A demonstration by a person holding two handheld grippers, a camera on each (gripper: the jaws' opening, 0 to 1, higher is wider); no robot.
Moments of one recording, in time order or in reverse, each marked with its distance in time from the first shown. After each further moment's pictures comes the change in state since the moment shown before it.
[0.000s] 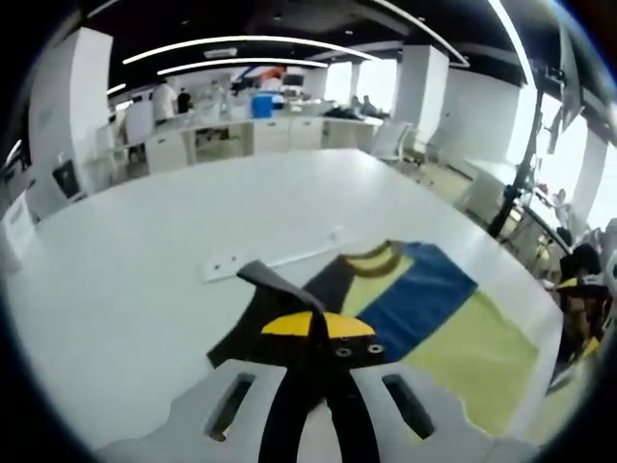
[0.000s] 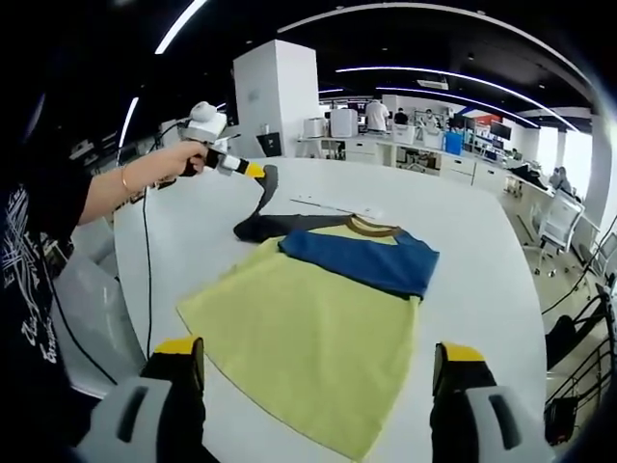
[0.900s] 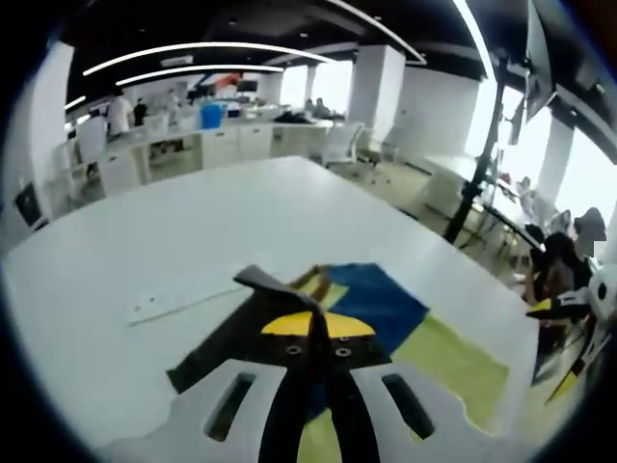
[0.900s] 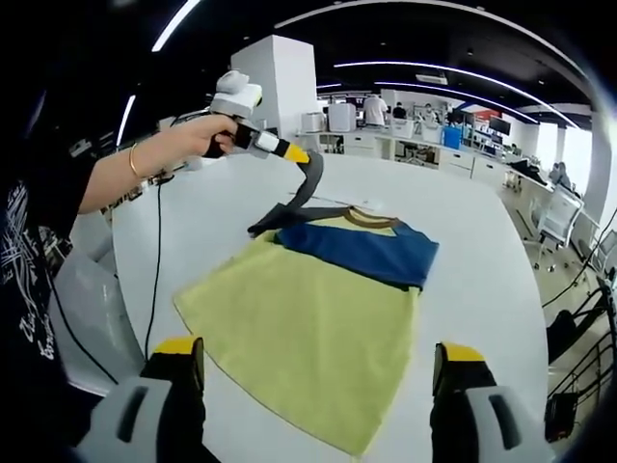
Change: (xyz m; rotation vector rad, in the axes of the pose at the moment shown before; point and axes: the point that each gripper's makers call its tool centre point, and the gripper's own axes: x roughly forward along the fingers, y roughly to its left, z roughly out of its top) left arm 0.043 -0.107 0.033 0.072 -0.013 -0.188; right arm 0.003 -0.002 -0.011 0.012 0.025 -0.005
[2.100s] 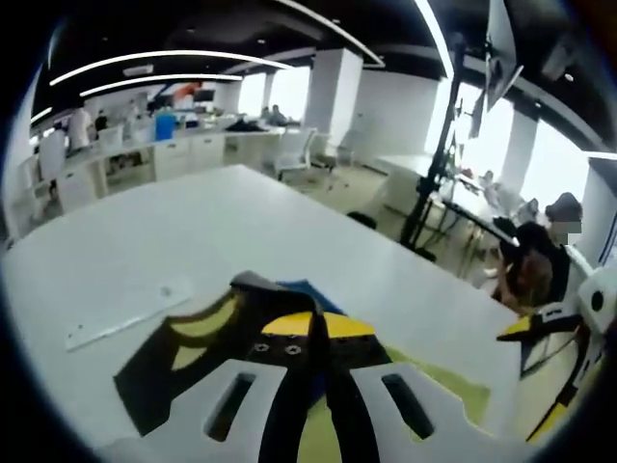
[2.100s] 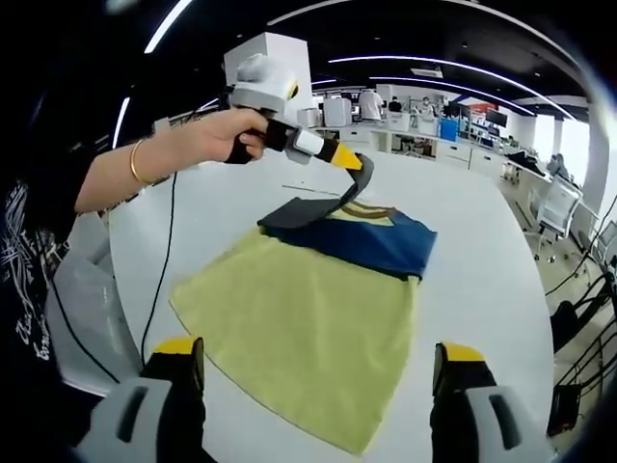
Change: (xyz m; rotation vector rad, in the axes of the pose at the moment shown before) left arm 0.059 -0.100 0.000 0.064 -0.038 -0.177; right arm 0.005 -0.005 -0.014 0.027 0.020 -0.004
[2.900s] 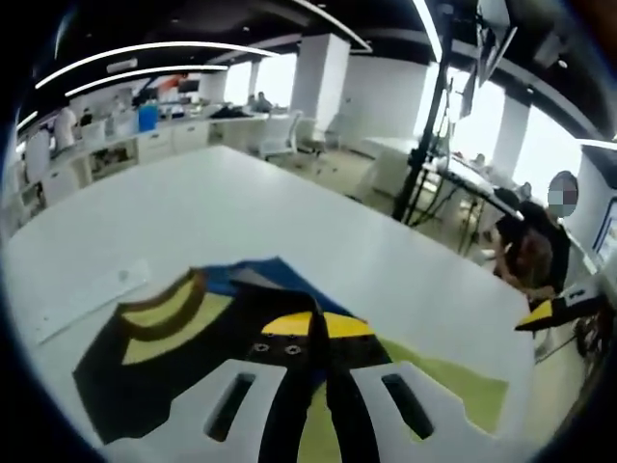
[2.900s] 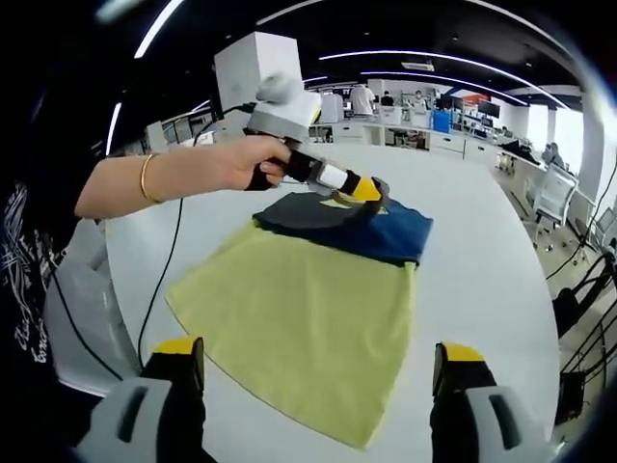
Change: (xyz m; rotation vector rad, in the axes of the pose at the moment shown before) left arm 0.058 -0.017 -0.041 0.035 0.062 -0.044; right arm 0.005 -0.008 -0.014 0.040 0.012 -0.011
